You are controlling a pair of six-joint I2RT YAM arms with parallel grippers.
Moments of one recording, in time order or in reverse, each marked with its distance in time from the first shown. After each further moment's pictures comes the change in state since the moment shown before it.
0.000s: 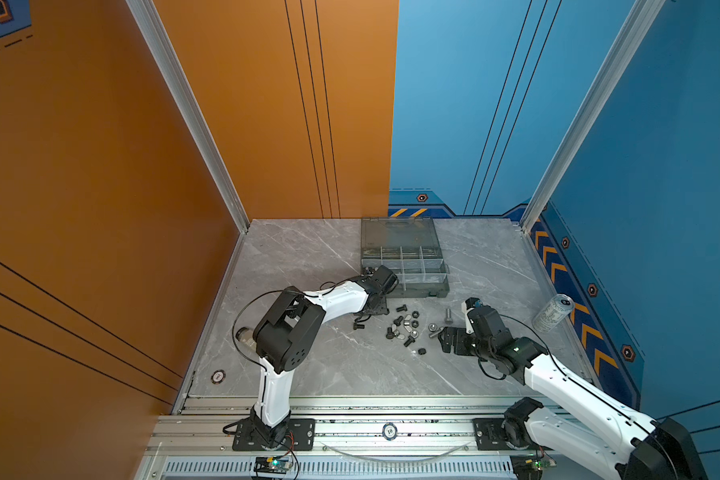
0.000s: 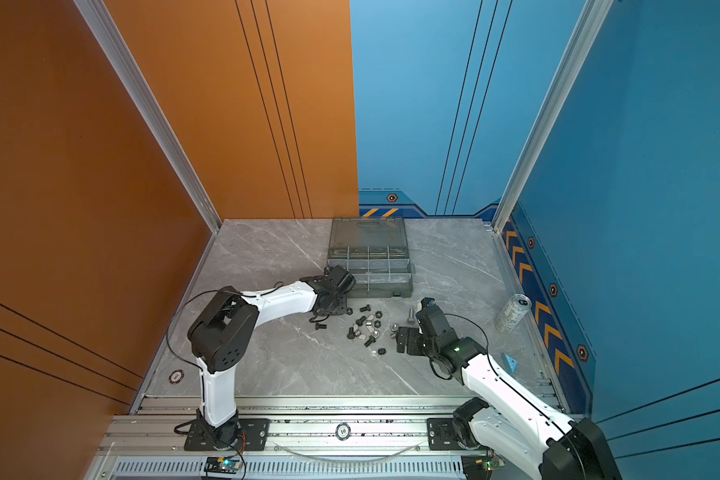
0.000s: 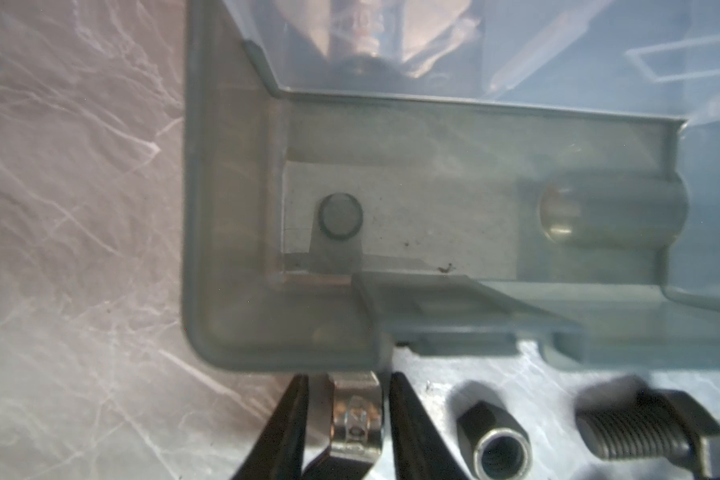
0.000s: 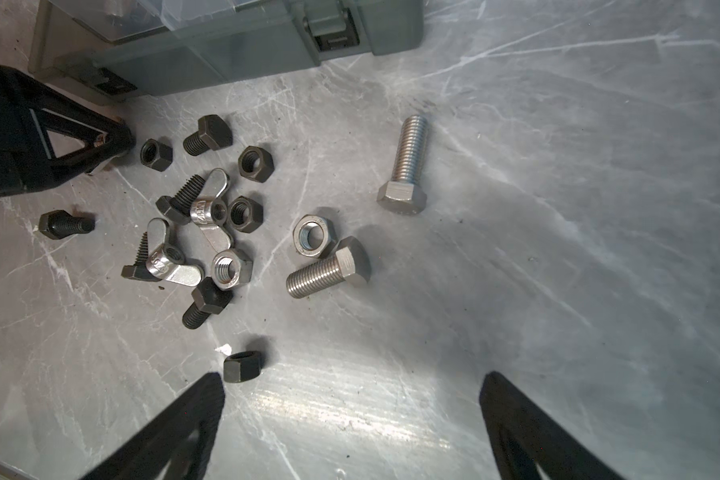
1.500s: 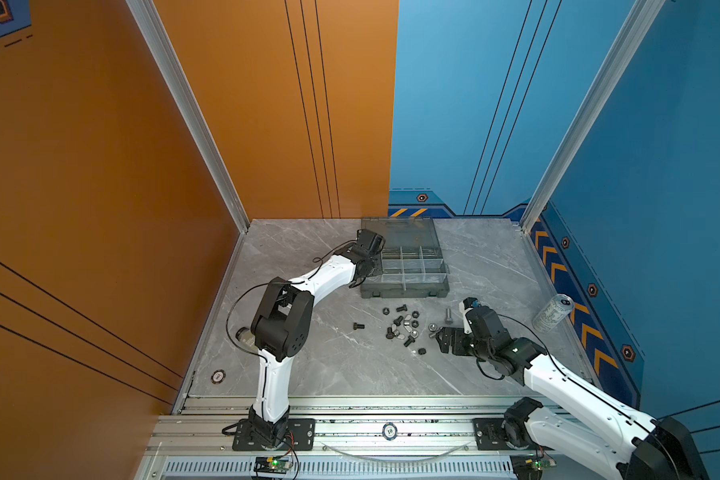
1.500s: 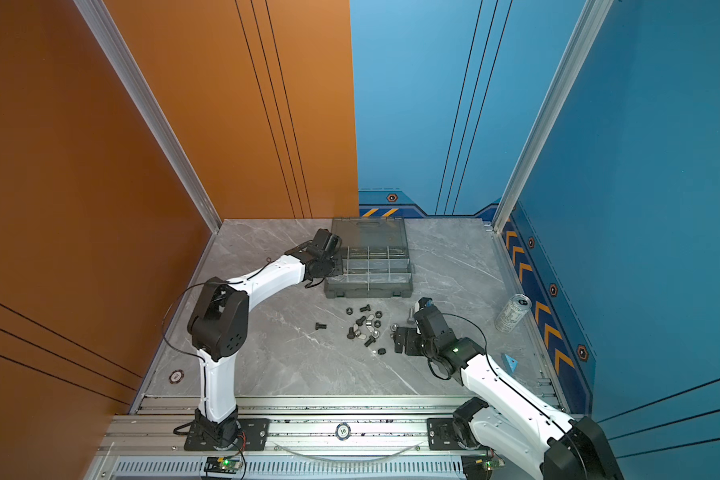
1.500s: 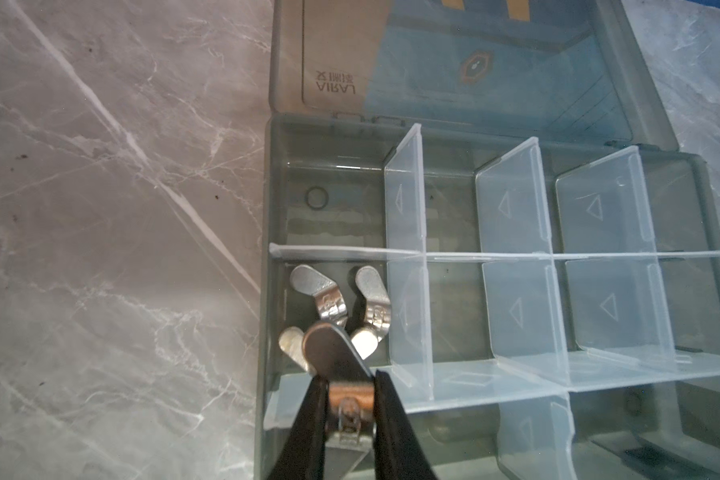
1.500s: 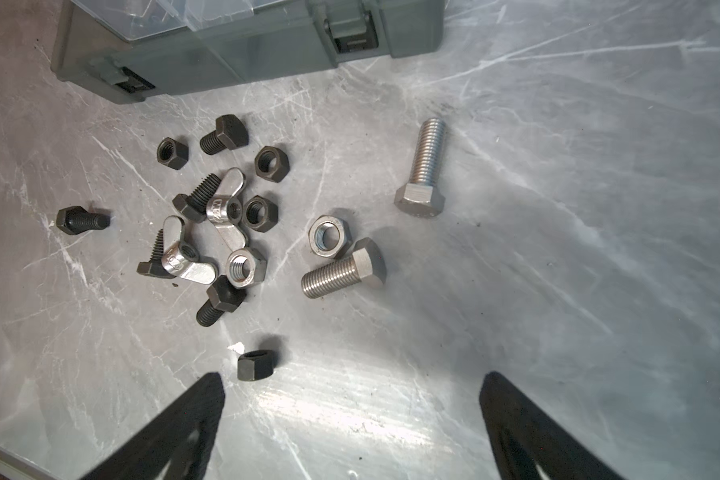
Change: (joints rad) left arm 0.158 0.069 0.282 0.080 0.094 0.183; right arm 0.026 -0.001 0.000 0.016 0.001 0.008
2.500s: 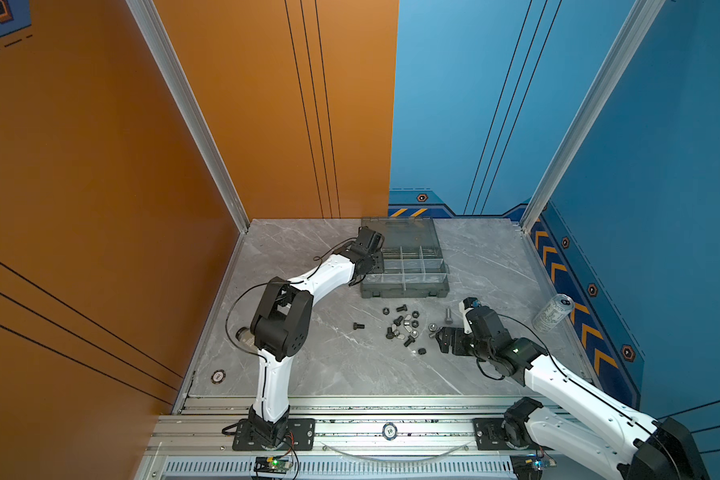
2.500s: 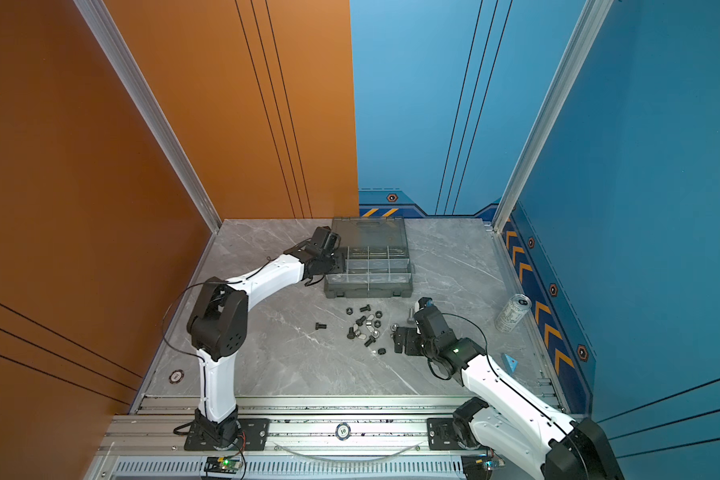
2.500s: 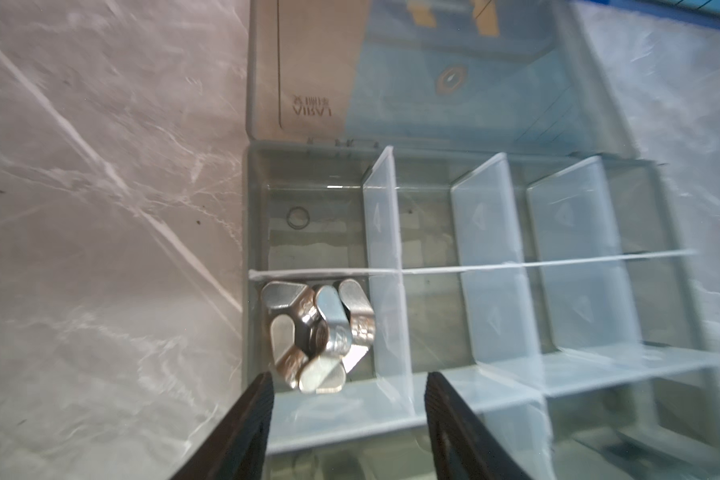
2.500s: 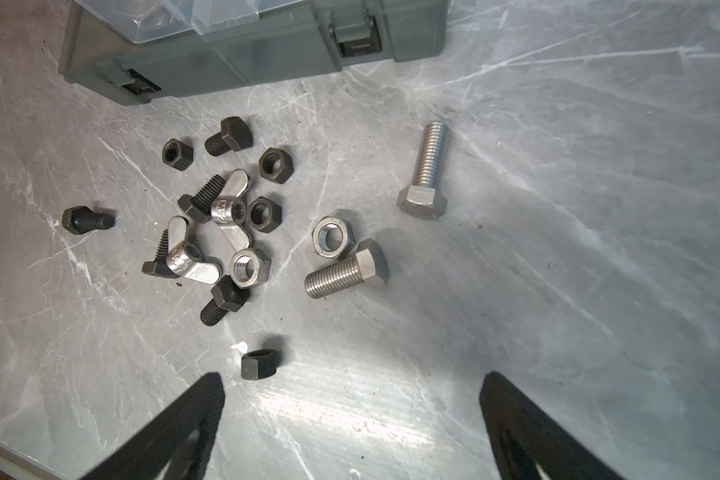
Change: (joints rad) left arm 0.014 -0.075 -0.026 0.021 0.033 0.029; right arm 0.006 -0.006 0.003 -0.002 0.002 -0.002
